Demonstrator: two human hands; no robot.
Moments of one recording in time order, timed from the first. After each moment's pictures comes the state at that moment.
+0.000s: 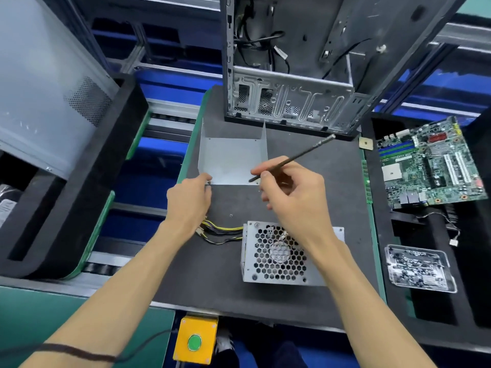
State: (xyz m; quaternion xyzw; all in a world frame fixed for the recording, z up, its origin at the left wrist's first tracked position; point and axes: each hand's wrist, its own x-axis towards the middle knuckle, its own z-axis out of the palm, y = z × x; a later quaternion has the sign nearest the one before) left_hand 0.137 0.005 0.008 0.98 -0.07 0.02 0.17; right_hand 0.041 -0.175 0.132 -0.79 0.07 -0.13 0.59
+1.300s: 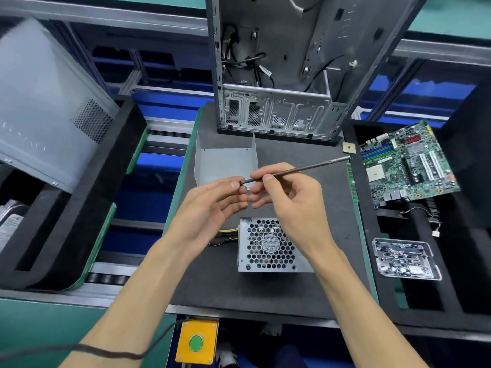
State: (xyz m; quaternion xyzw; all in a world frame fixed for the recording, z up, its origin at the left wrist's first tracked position) left_hand 0.071 -0.018 0.121 0.47 0.02 -0.28 0.83; right_hand 0.011 -0.176 0.155 -0.72 0.06 -0.14 0.68
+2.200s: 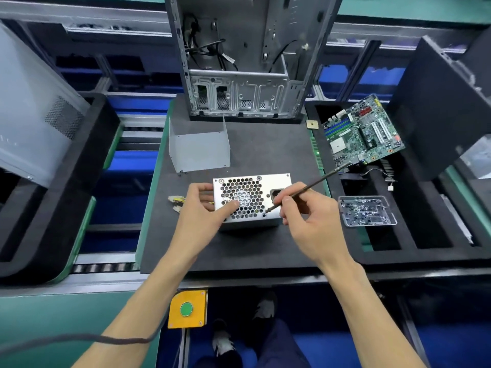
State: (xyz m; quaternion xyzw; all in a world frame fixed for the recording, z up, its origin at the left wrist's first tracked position) left_hand -0.015 -0.026 0.090 0.79 -0.02 -0.15 0.60; right_hand -0.112 -0.208 0.123 -0.82 0.09 -0.22 0.51
